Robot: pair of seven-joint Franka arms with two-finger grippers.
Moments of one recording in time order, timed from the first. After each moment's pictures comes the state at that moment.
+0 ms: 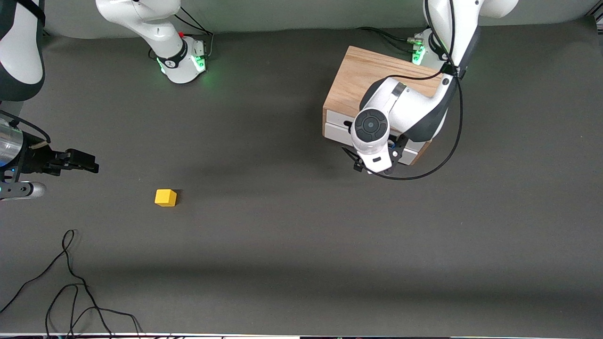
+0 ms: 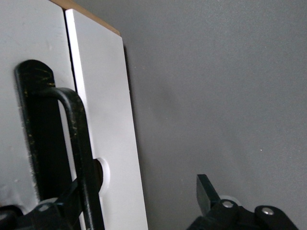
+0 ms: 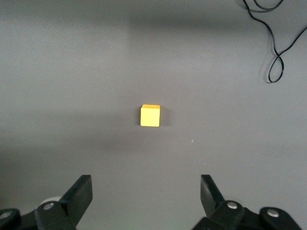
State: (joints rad) left arm -0.56 0.39 -0.06 -1.86 -0.01 1.98 -1.70; right arm 0.12 0.22 -0.15 -1.42 0.03 1.55 -0.06
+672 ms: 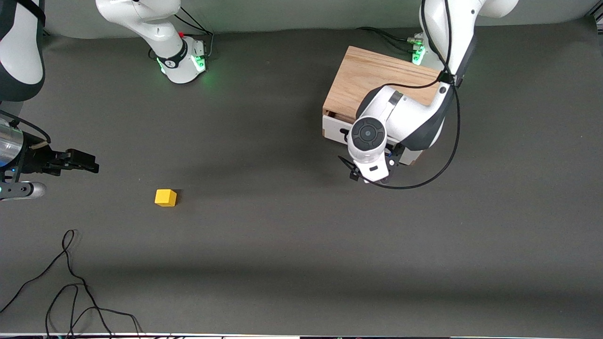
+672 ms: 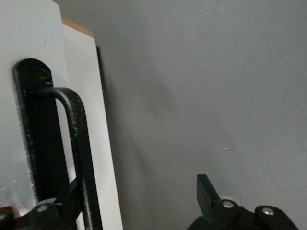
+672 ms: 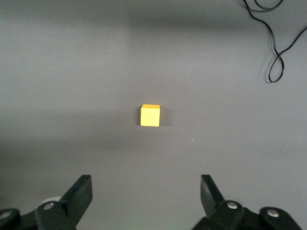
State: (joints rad) left arm -0.56 0.47 -0.05 -1.74 -0.01 1.97 -1.70; right arm 0.12 0.22 -0.15 -1.42 0.03 1.55 -0.06
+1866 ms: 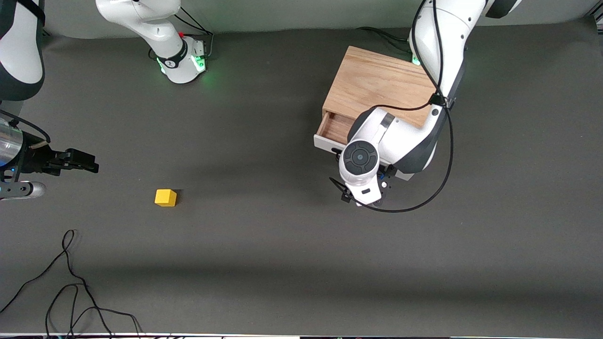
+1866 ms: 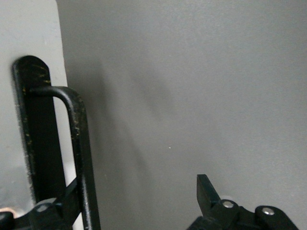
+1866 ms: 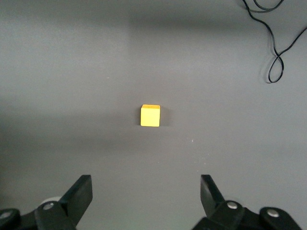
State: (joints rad) left arm -0.56 0.64 -0.04 -1.47 -0.01 1.94 -1.70; right arm 0.12 0.22 -0.15 -1.42 0.03 1.55 -0.06
